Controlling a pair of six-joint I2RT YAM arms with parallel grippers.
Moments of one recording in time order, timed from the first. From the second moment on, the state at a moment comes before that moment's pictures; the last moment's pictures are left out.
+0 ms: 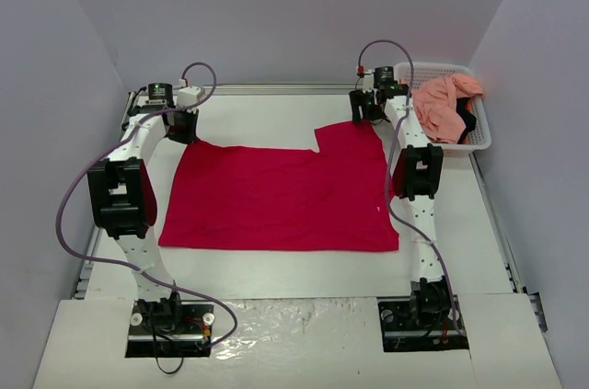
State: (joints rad) left arm 0.05 1.94 1.61 -0.60 0.31 0.31; right arm 0.09 2.75 2.62 -0.81 -0.15 -0.13
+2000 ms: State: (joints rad) left arm 0.06 1.88 1.56 -0.61 0.33 0.32; right arm 0.07 2.29 2.23 -0.87 -0.32 -0.17
